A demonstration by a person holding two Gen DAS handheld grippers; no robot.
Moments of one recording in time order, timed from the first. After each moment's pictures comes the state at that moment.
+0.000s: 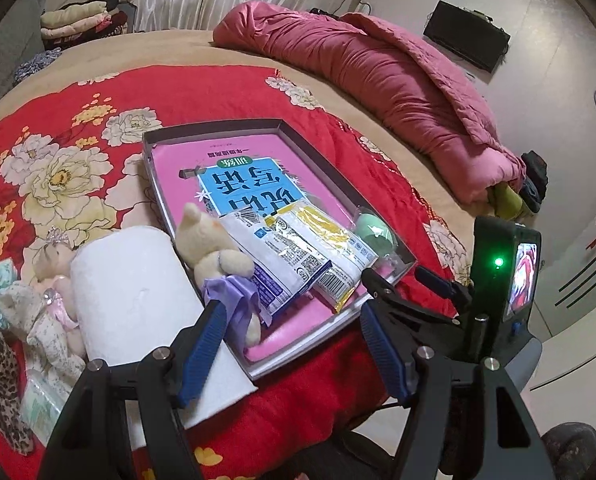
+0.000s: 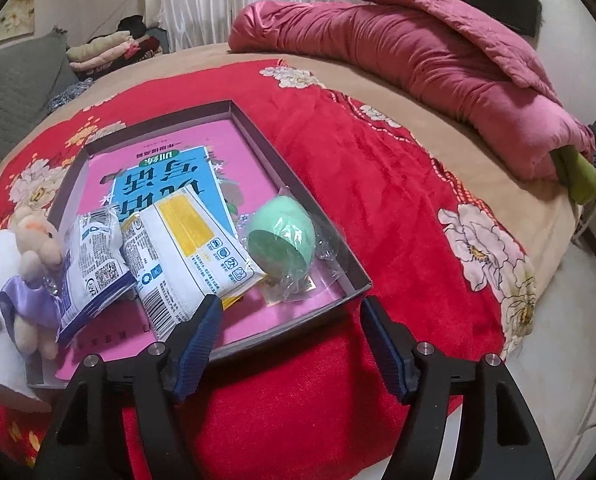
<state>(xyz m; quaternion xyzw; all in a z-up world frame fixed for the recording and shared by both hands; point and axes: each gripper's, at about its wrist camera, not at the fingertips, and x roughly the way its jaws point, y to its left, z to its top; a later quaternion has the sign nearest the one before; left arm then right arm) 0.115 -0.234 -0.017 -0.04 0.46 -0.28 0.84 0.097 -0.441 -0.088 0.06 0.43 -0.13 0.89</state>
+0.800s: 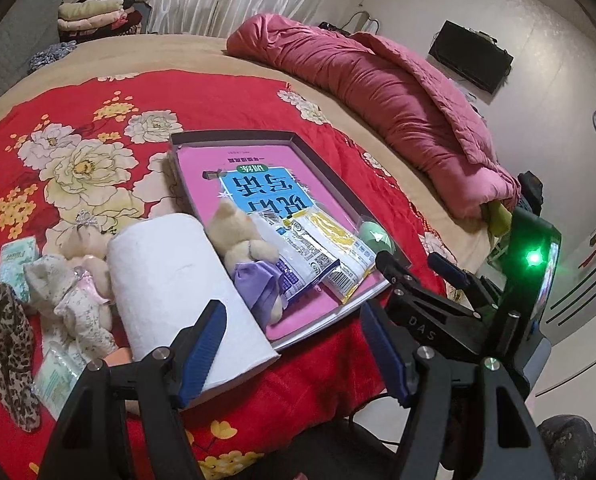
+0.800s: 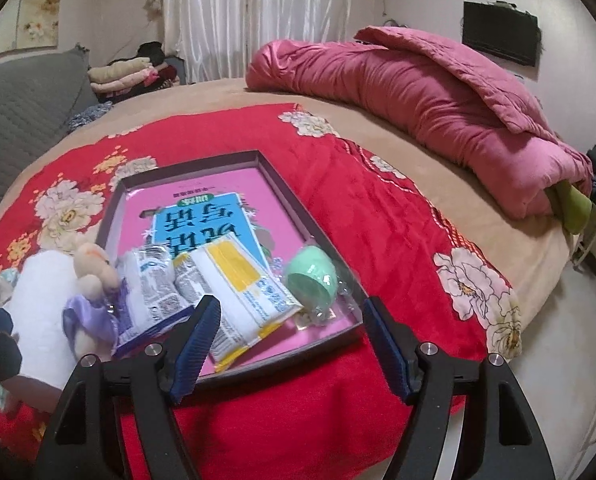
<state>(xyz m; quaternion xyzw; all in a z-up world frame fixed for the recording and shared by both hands) 0.100 -0.197 -0.007 -0.07 0.44 -0.28 0.85 0.076 -0.417 -0.044 0.04 0.37 -0.12 0.92</state>
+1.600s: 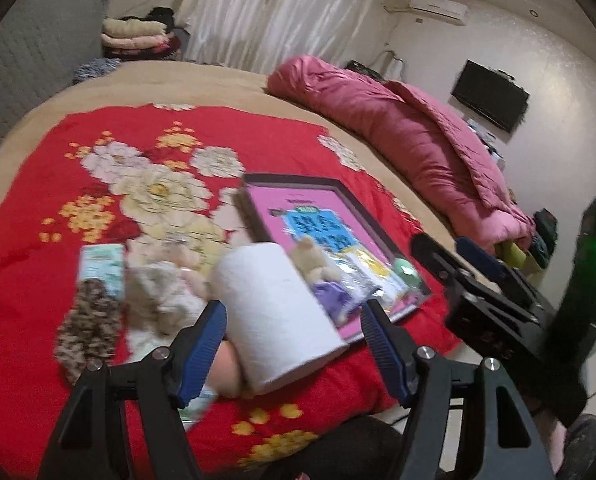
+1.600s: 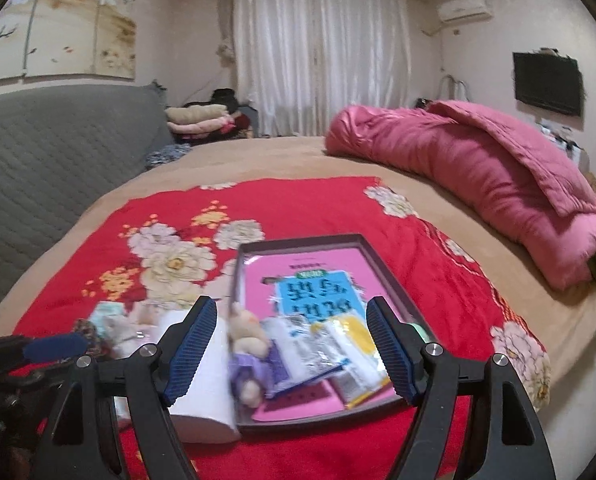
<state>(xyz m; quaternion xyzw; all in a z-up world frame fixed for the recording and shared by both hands) 0.077 -0.108 0.026 -0.10 0.39 -0.22 0.89 0.051 -0.332 0.040 0.03 0.27 0.00 0.96</state>
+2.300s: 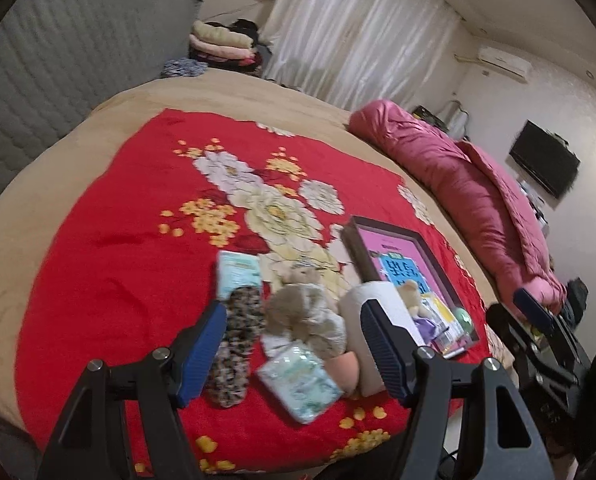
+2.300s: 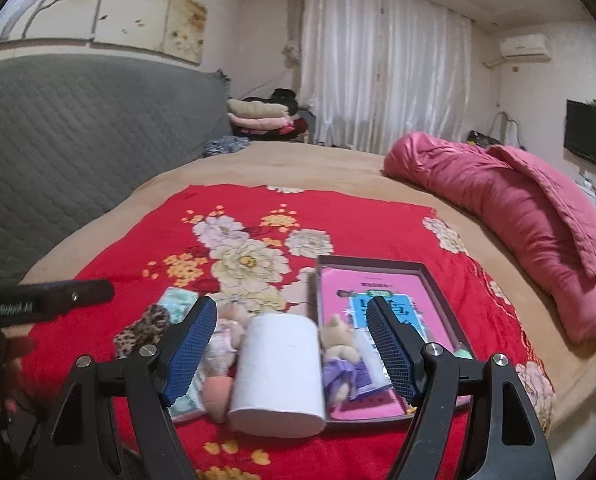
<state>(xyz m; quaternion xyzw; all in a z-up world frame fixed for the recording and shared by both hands) 0.066 0.023 0.034 -0.17 0.37 -0.11 0.91 0.026 -0.243 0.068 -0.04 0.25 0.08 0.96</state>
